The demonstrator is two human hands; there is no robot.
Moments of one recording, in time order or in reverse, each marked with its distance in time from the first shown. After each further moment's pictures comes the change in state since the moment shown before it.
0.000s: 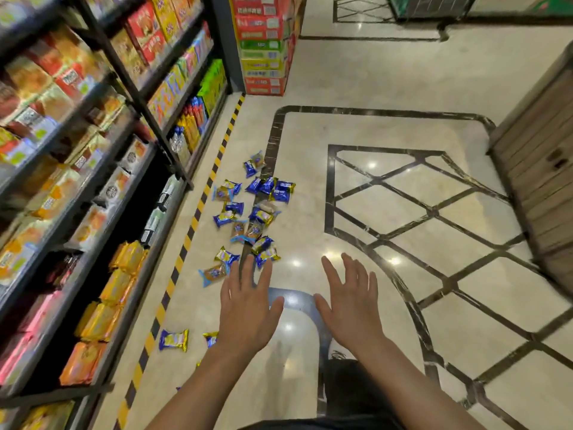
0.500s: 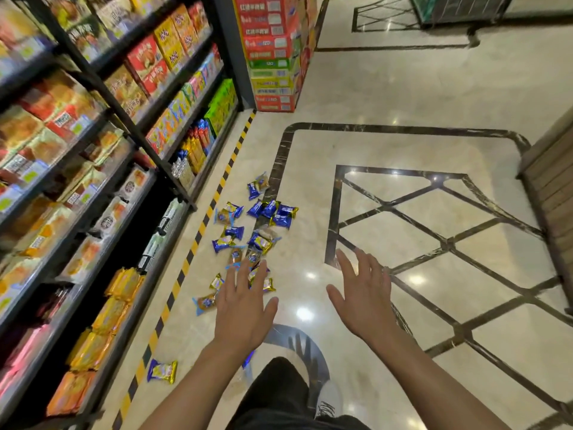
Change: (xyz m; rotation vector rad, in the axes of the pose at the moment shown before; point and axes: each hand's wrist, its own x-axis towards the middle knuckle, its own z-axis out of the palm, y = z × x) left_hand 0.163 0.122 -0.033 -0.041 -0.035 -0.109; right_hand 0.192 0.133 -0.079 0.076 -0.020 -0.050
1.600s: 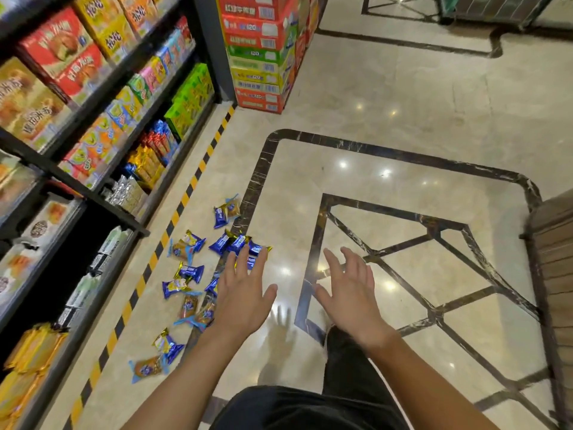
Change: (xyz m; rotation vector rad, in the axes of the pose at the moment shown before) left_hand 0.465 0.107 -0.036 -0.163 -0.073 -0.037; right_hand 0.464 0.072 -0.036 -0.012 -0.110 -0.066
